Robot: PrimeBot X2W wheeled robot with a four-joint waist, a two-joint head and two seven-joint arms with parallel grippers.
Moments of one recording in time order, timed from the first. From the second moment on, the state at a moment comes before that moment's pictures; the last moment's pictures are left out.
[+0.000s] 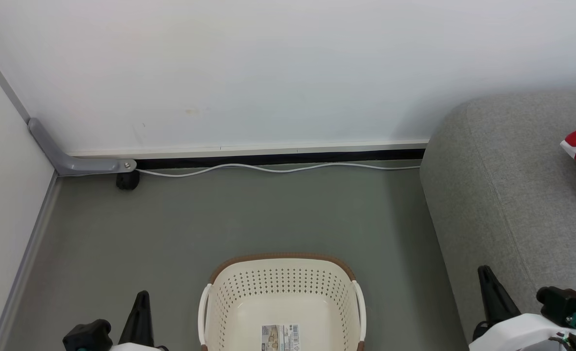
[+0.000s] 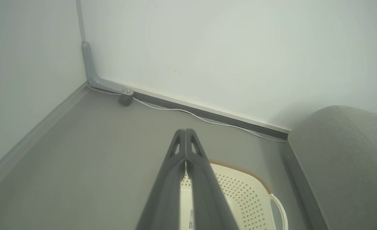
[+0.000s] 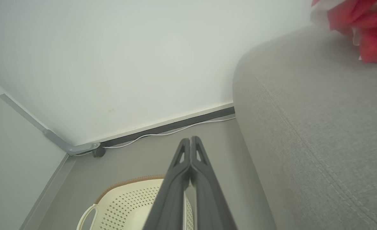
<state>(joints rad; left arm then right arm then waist) 0.04 0.02 -0.03 0.38 -0.38 0.03 -0.21 -0.08 -0.11 0.10 0.46 0.47 0.13 -0.21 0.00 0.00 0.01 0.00</state>
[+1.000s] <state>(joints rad) 0.03 0.03 0.00 0.35 -0.71 -0.01 -0.12 -0.08 -0.09 0.04 0.41 0.78 0.13 -0.13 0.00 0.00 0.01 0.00</state>
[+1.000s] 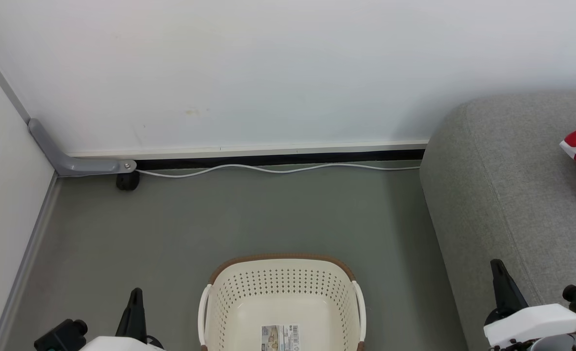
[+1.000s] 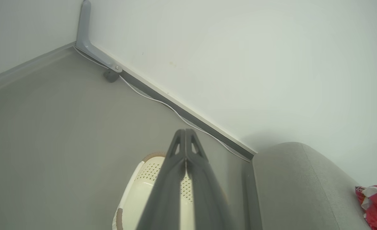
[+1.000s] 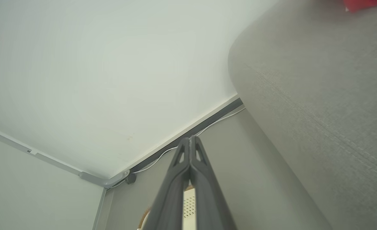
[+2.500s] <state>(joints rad) -0.01 0.03 0.05 0.31 -1.20 -0.07 0.00 -0.08 -0.07 -0.06 0.34 1.23 0.13 0.00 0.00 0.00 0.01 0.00</state>
